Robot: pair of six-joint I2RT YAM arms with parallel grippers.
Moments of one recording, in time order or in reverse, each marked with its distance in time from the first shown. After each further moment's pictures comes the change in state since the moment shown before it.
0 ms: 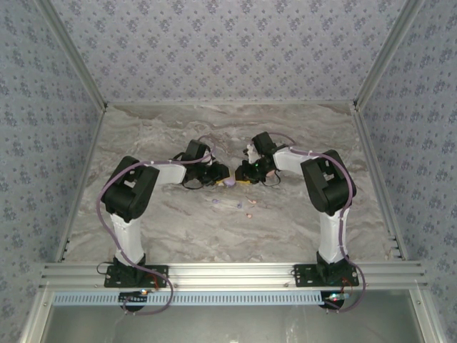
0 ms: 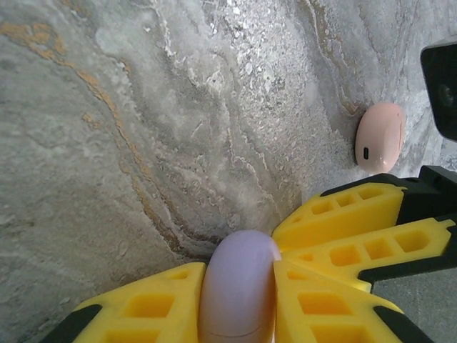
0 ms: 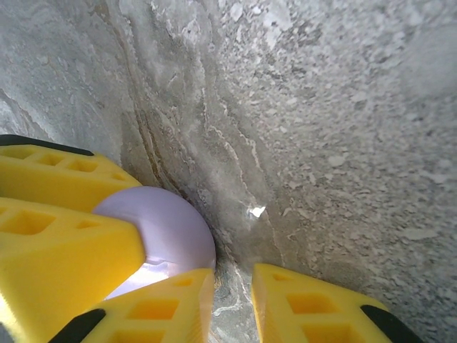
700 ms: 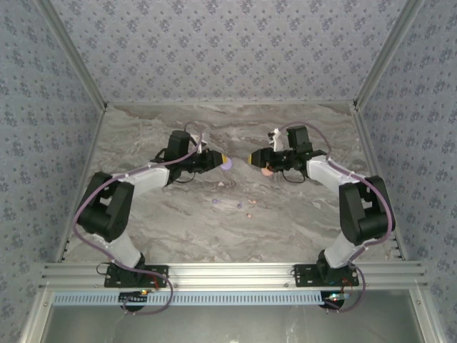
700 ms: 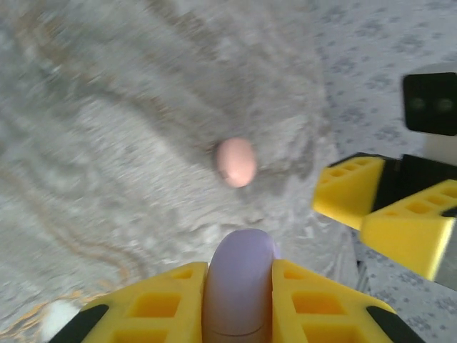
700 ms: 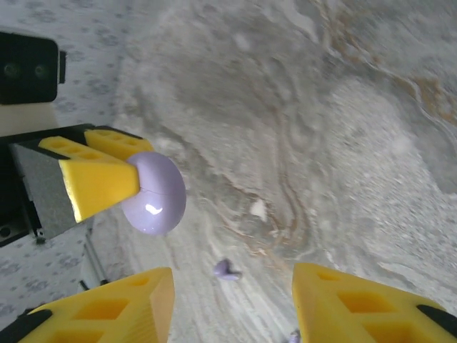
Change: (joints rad) left arm 0.066 -0.278 -0.099 0.137 0.098 0.055; right arm -0.181 -0.404 -0.251 0.234 -0.216 -0.014
